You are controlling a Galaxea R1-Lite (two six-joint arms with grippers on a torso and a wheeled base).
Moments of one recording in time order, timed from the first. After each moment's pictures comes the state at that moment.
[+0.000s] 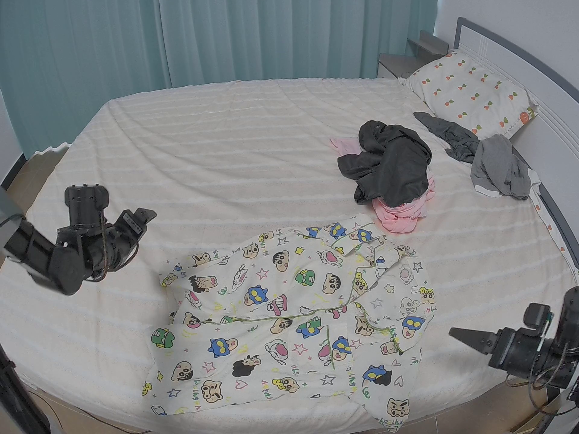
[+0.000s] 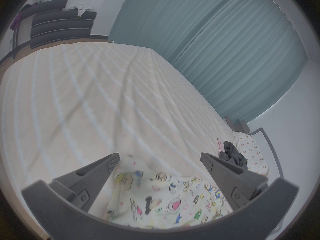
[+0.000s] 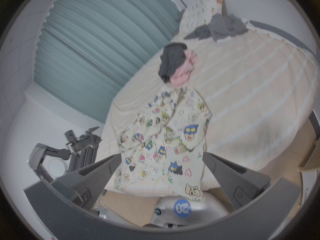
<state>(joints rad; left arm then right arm) -0.04 1.90 -0.81 -0.65 0.06 -0.83 0.45 1.28 -0.02 -0.81 0.03 0.75</state>
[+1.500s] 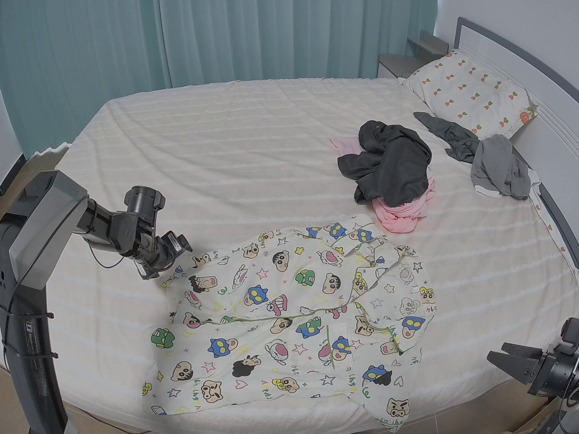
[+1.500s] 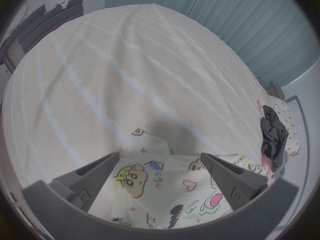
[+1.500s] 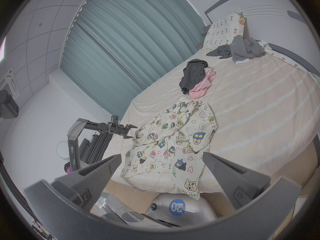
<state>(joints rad) -0.08 2.29 -1.41 0.01 0.02 -0.73 0.34 0.80 -0.02 -0.48 0.22 0.55</state>
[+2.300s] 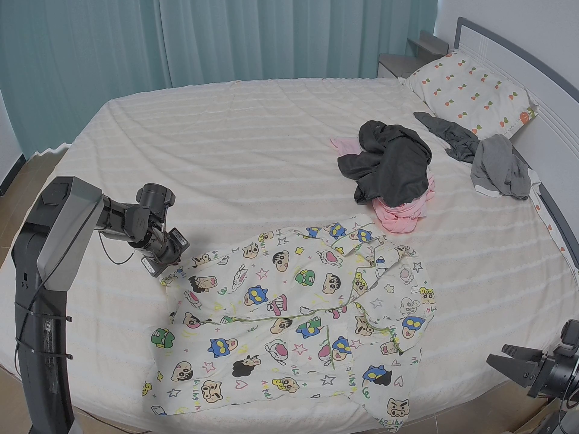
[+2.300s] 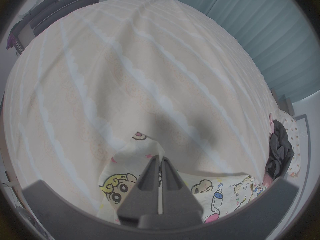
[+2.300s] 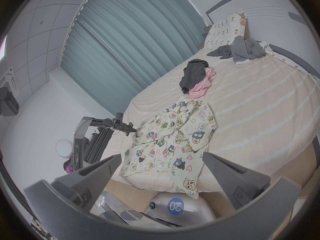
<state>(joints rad) -0.08 2.43 -1.67 0.20 0.05 -0.87 0.34 0.79 -0.02 -0.46 0.22 0.54</state>
